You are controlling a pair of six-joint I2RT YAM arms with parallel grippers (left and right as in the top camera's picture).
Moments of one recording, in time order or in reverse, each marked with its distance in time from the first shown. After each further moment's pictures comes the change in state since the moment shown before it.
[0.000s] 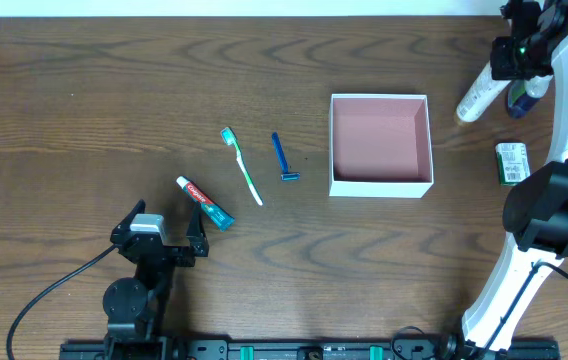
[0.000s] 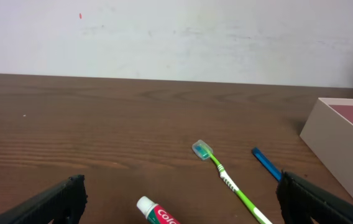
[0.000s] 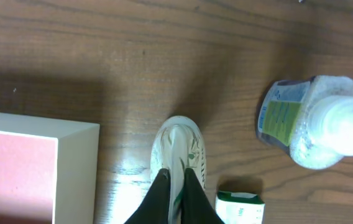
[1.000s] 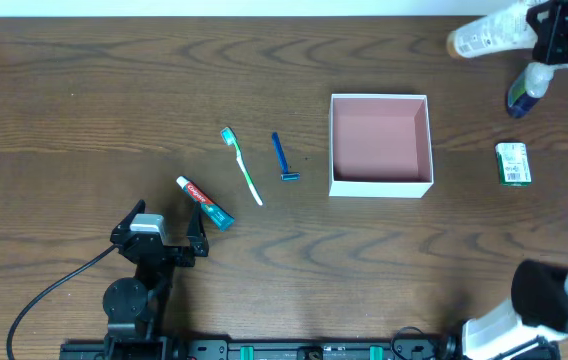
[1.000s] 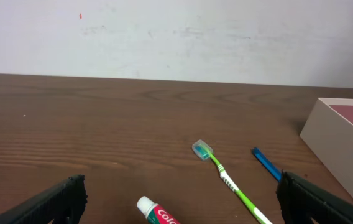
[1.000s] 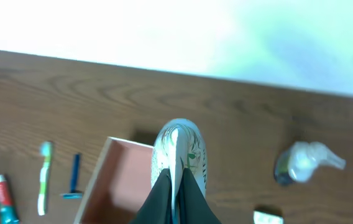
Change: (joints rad) left arm 0.000 0.000 0.000 0.000 0.000 0.000; right arm 0.056 -0.460 0.224 -0.176 -0.265 0.082
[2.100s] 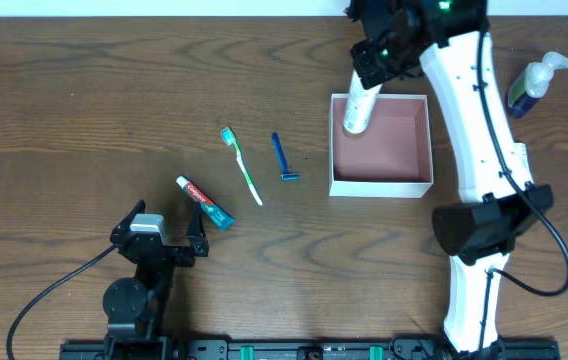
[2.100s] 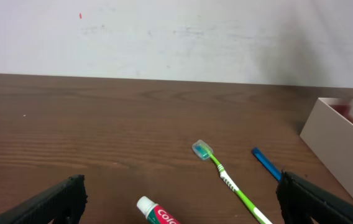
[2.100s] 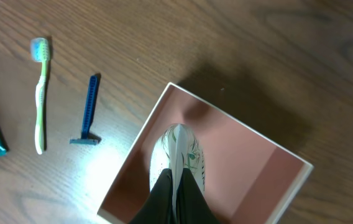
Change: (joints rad) left arm 0.000 0.000 0.000 0.000 0.000 0.000; right arm 0.472 0.438 -0.008 -0.048 0.277 0.026
